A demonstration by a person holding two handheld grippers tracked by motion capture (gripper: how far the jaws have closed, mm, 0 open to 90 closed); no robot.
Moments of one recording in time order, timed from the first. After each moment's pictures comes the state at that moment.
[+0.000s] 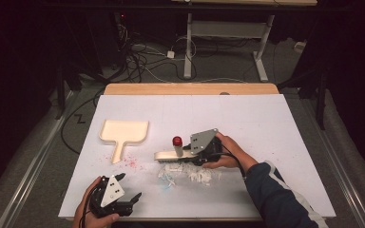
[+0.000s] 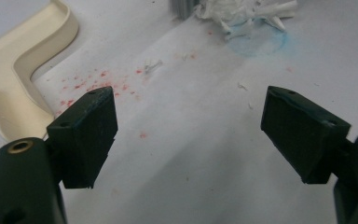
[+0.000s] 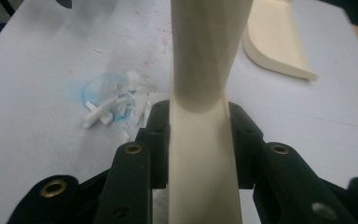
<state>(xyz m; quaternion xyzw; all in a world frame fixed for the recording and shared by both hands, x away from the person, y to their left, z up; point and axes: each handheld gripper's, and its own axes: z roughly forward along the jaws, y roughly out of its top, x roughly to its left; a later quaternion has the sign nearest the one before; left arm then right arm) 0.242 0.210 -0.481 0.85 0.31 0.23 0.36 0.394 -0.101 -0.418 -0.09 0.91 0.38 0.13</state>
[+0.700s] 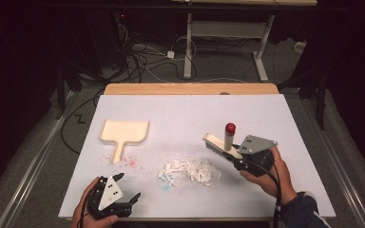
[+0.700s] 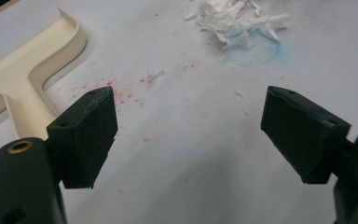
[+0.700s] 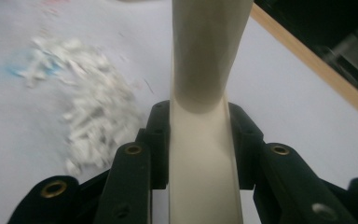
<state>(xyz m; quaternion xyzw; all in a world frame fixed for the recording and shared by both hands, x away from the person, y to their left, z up) 0.235 0.211 -0.474 0.84 0.30 0.25 0.37 0.328 -0.207 -0.389 0.24 0.87 0.35 0.26</state>
